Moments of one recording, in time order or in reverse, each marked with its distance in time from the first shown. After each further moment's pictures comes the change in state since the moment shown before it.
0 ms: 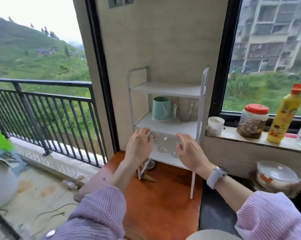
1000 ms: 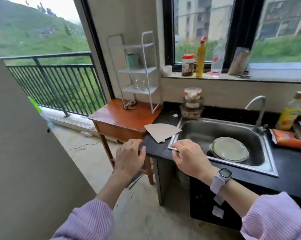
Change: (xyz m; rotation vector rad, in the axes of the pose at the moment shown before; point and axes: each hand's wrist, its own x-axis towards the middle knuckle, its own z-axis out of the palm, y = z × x) left_hand -0.570 0.276 -0.013 0.377 -0.108 -0.036; right_hand -0.584 0.052 -0.196 -0.225 -0.077 -0.167
